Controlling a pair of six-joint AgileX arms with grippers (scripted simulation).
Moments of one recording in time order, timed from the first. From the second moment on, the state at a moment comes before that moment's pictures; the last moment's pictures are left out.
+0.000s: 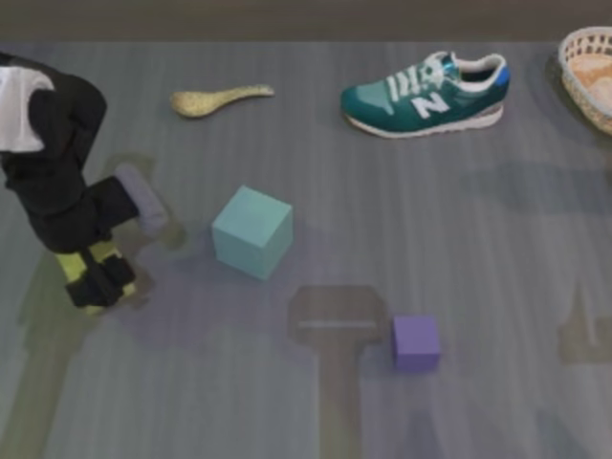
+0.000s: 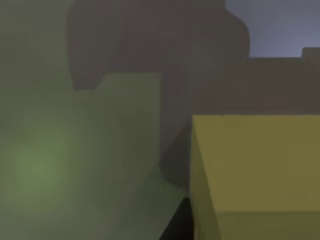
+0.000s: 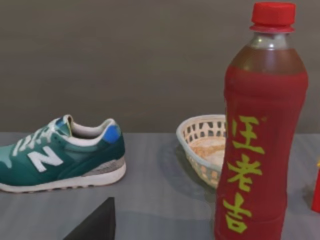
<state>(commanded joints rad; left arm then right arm) -0.14 2.07 1.25 -0.75 0.00 0.87 0.00 0.00 0.00 0.00 0.00 0.00</state>
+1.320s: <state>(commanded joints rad) -0.12 1.94 1.40 -1.02 0.01 0.86 0.00 0.00 0.00 0.00 0.00 0.00</state>
